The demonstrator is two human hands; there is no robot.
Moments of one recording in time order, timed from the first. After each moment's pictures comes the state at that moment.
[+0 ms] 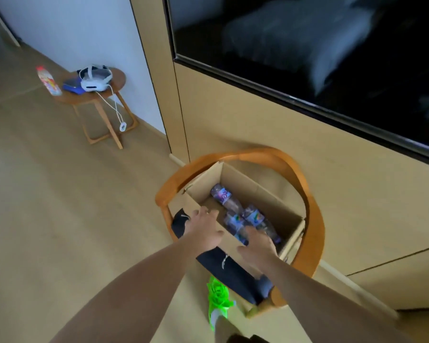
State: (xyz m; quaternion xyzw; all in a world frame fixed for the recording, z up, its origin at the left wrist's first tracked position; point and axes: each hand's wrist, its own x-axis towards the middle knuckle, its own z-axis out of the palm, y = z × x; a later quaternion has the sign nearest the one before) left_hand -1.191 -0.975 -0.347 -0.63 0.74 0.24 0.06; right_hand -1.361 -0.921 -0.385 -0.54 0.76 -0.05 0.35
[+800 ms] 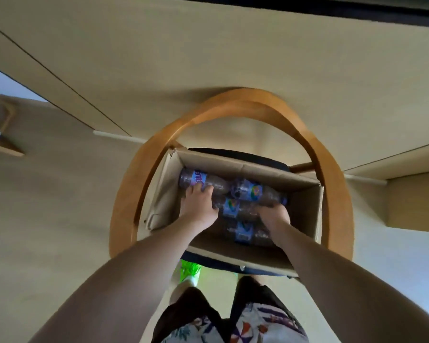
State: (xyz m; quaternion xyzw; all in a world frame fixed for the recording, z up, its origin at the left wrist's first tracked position) left_hand -1.246 -1.197 -0.495 -0.45 0.84 0.25 0.19; right_hand -1.405 -1.065 -0.518 0.08 0.82 -0.28 0.49
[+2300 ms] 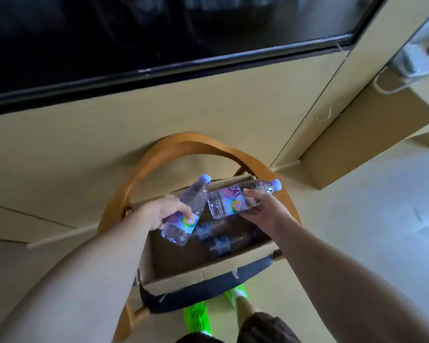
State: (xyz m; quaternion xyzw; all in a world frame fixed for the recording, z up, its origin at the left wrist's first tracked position) left_hand -1.285 -1.264 -0.396 -0.40 0.63 0.60 0.29; right_hand -1.391 -1.008 -0.391 0.25 0.53 -0.71 0.38
